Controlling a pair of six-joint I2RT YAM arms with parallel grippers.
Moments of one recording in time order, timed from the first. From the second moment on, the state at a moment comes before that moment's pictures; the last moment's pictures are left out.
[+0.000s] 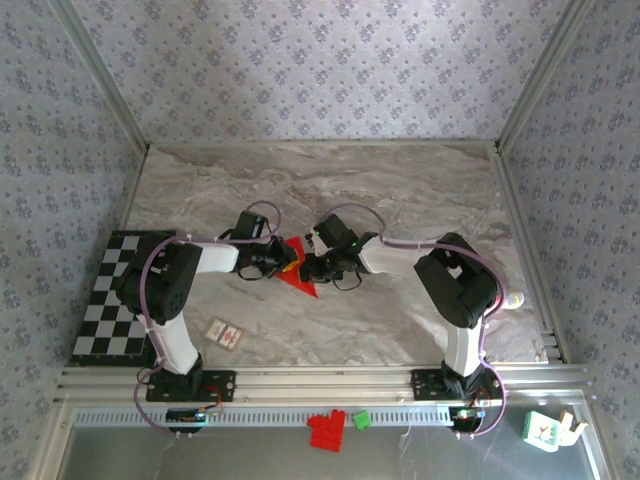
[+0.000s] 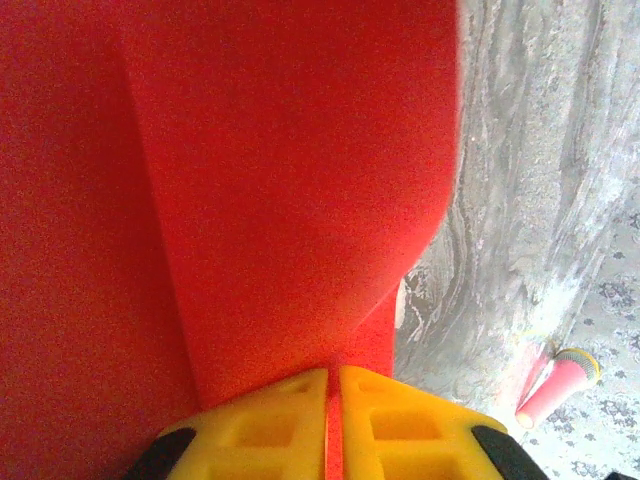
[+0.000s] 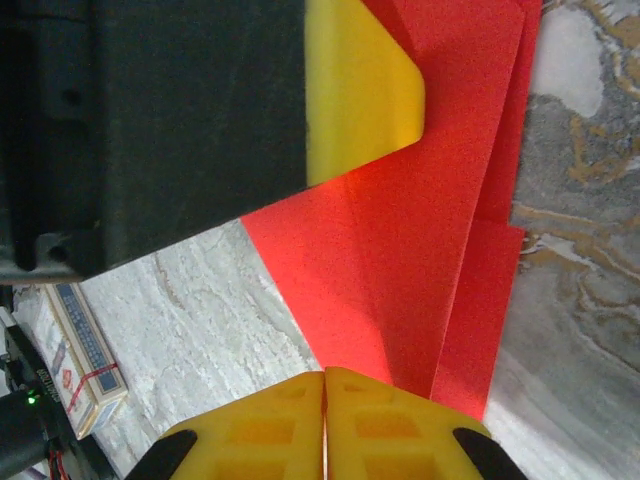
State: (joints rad) left arm -0.42 1.80 0.80 0.07 0.56 -0.99; right arm 0.77 1.87 1.09 -0.20 -0.44 0.64
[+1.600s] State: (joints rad) left arm -0.42 1.84 0.90 -0.12 0.55 -0.98; right arm 0.79 1.87 1.12 -0.34 -0.40 0.59
